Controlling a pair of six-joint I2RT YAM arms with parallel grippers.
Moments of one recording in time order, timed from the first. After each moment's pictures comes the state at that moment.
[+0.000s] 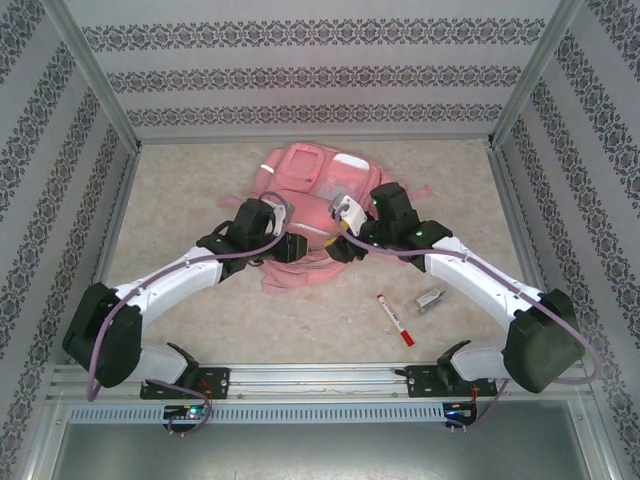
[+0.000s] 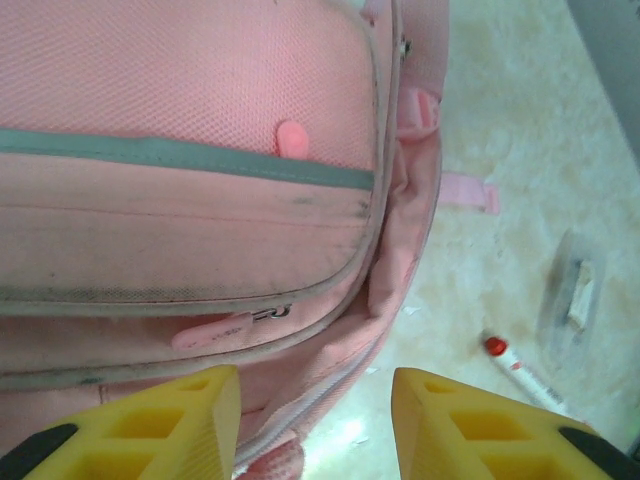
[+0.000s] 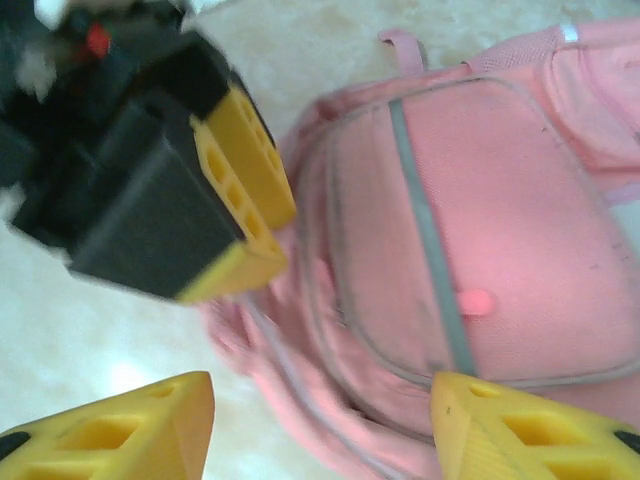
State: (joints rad) left arm -0.55 1.40 0.88 -0.23 0.27 -0.42; right arm 0.55 1.35 0.96 -0.34 -0.48 -0.34
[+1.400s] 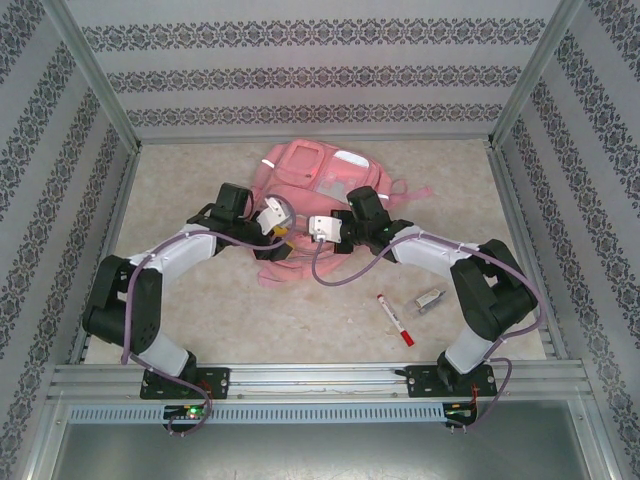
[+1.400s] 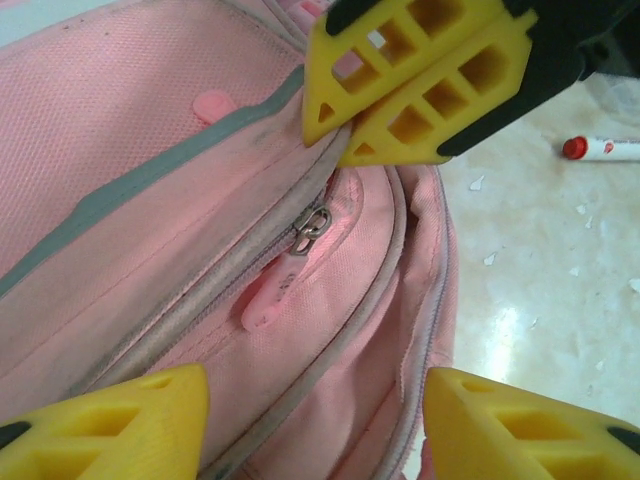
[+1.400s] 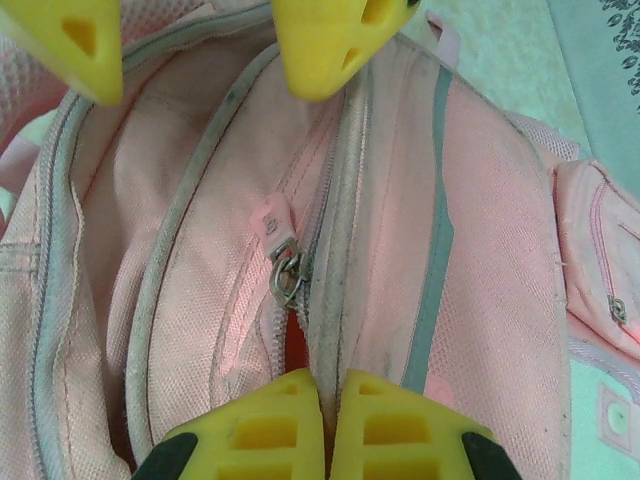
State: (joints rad) left arm -0.30 1.57 0.96 -0.28 0.67 0.54; right arm 0.56 1.67 0.97 0.00 -0.40 -0.94
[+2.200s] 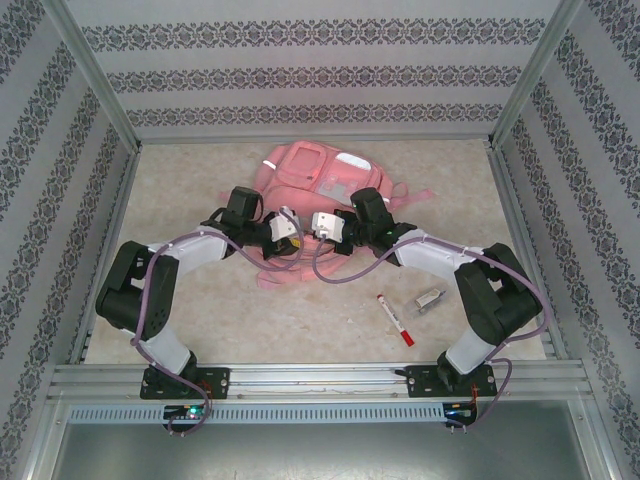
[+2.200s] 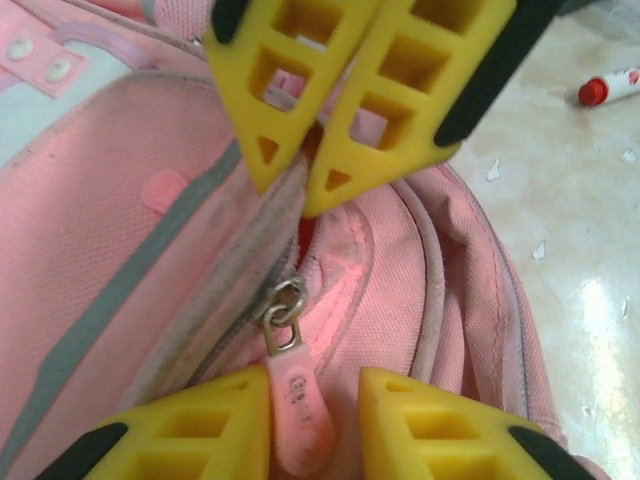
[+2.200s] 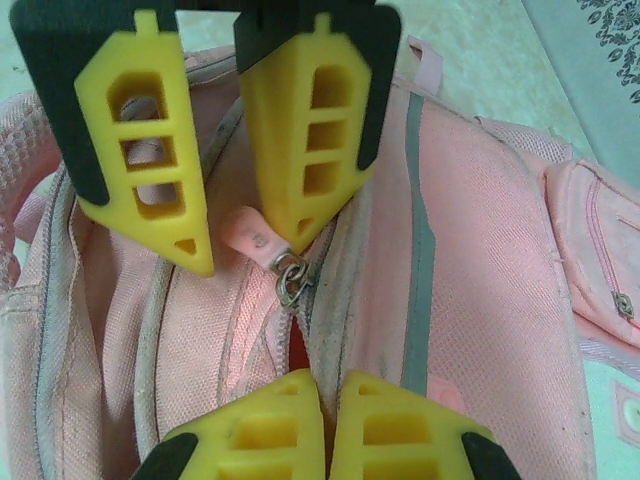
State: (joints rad) left arm -0.35 1.67 0.92 -0.07 0.70 0.79; right arm 0.56 1.63 0.93 0.05 -0.44 -0.81
